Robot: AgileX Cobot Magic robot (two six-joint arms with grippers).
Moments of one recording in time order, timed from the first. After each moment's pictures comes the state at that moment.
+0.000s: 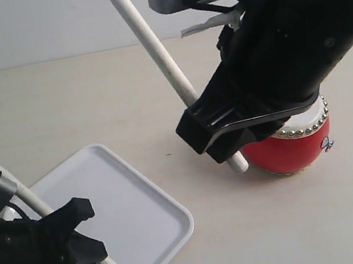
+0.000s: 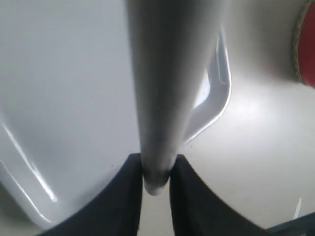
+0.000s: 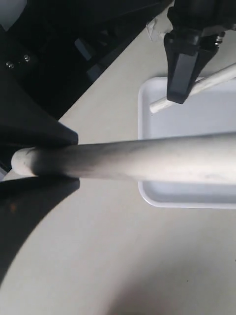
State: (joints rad) left arm -0.62 1.29 -0.34 -1.27 0.33 0.21; right arm 0.80 1.34 -1.17 0.25 1.15 0.03
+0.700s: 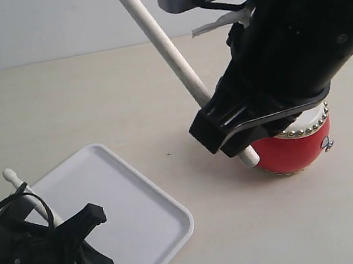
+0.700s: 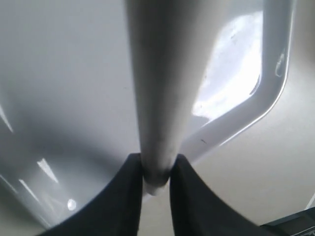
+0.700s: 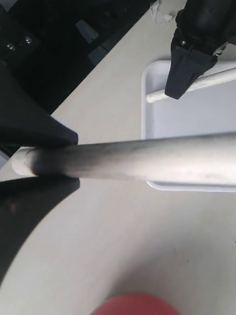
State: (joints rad) left arm -0.52 1.52 -0.38 -1.35 0.48 0.35; right arm 0.80 1.33 -1.17 0.20 1.17 0.03
